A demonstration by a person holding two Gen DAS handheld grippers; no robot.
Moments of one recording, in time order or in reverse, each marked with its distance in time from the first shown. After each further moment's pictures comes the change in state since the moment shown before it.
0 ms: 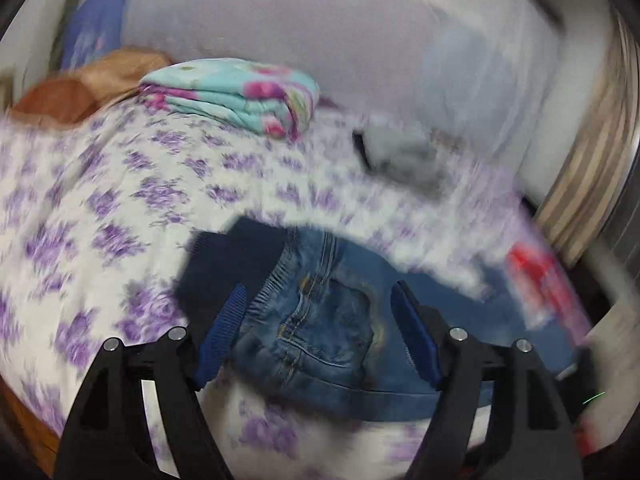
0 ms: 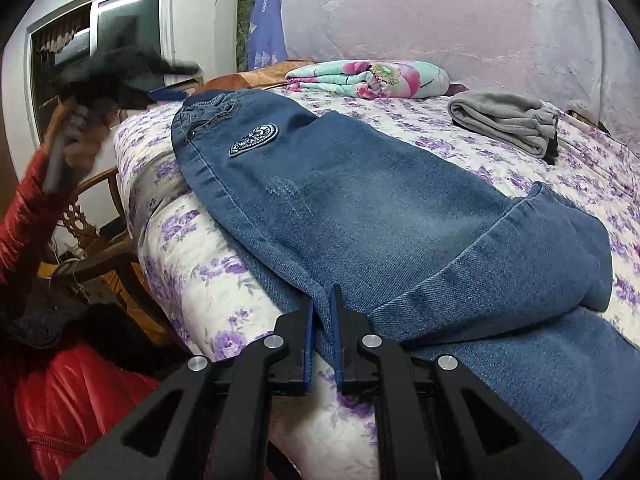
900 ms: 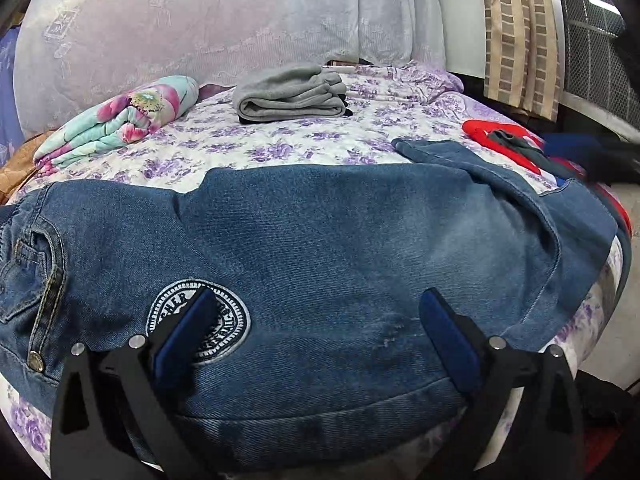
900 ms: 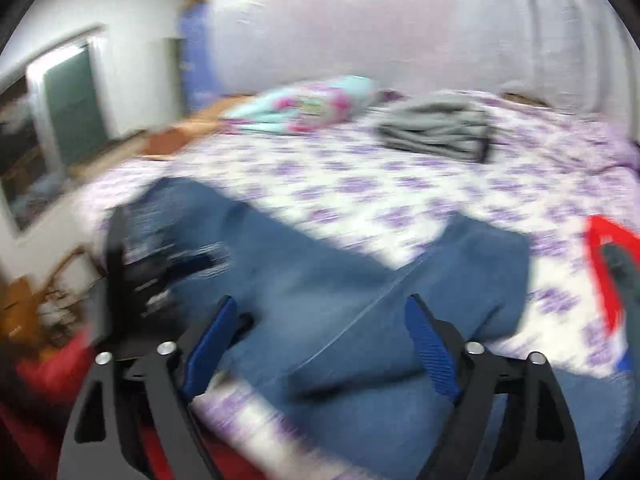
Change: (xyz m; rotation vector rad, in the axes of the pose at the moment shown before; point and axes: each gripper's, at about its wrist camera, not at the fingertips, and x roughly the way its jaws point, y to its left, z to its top) left arm 0.066 -0.168 -0.095 0.389 -0.016 -0.082; right arm -0.045 -0.057 0.073 0.220 -0.004 -0.185
